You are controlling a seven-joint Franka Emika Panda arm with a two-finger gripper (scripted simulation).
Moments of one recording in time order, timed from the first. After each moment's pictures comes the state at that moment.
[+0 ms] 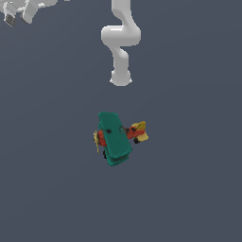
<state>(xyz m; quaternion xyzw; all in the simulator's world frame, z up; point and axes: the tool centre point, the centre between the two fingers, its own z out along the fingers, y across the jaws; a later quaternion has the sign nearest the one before) -0.081 -0.253 0.524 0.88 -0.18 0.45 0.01</state>
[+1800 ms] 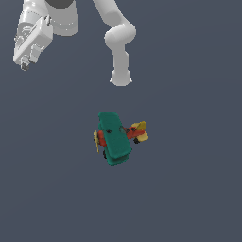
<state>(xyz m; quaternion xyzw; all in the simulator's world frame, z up) -0.083 -0.293 0.413 0.81 -0.24 0.52 -0.17</state>
